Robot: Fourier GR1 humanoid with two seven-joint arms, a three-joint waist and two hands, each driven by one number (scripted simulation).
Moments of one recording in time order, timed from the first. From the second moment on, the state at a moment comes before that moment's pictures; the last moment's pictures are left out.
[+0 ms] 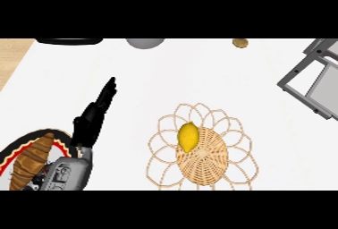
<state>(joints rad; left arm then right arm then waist) -0.20 0.08 -0.07 -1.42 -0.14 0.01 0.01 -0.93 -1.03 -0.29 -0.50 -0.04 0.39 -0.69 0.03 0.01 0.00</state>
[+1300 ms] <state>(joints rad) -0.19 0.08 -0.06 -1.43 -0.14 -0.01 0.02 -1.08 -1.11 -0.32 -0.20 0.06 0.44 -0.63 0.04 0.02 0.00</state>
